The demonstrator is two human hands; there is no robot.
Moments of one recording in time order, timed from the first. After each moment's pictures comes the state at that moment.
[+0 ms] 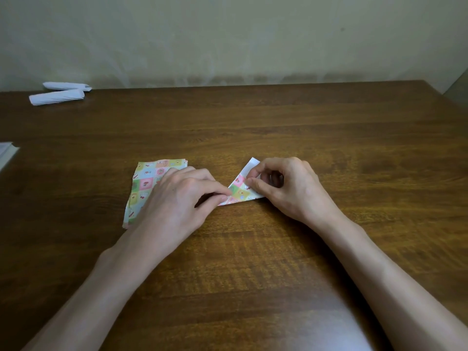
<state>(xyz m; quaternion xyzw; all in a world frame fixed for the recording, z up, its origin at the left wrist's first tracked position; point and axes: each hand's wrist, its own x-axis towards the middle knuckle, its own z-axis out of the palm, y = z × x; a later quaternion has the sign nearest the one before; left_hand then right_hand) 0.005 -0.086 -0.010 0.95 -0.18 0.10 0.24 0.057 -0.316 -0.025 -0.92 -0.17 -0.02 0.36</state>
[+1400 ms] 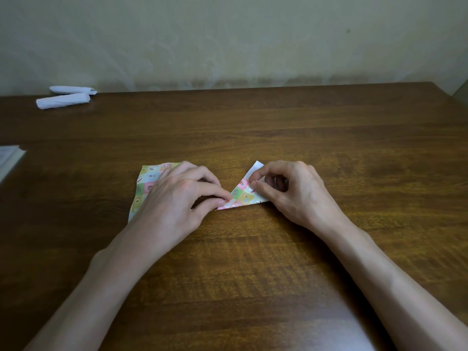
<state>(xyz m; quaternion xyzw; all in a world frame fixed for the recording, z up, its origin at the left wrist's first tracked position) 0.011 -0.073 -0.007 0.95 -0.19 0.07 0.22 0.057 -0.315 -0.026 -0.92 -0.17 -0.03 0.36</state>
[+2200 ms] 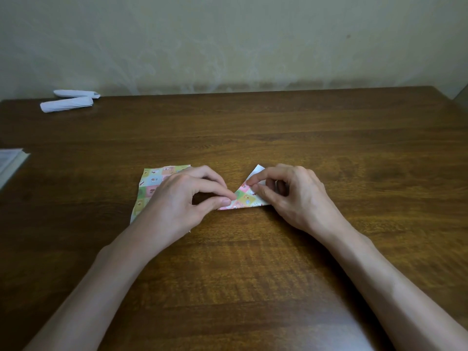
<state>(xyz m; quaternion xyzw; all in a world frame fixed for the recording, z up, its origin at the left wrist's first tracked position) 0.022 -0.072 -0.010 0.93 -0.18 0.03 0.32 0.055 -0.313 -0.025 -0.93 -0.17 -0.02 0.34</state>
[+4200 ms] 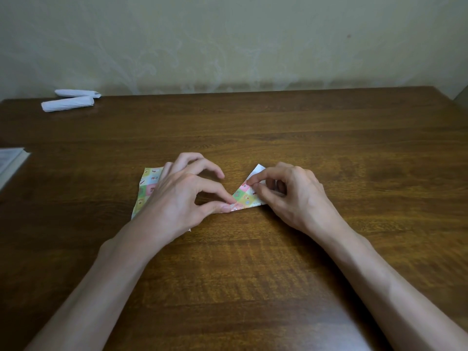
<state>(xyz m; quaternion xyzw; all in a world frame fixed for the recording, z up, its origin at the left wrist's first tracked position) 0.029 -0.069 -0.013 0.95 -0.20 0.05 0.22 0.050 -0.308 -0.020 -0.94 -0.15 -0.02 0.32</state>
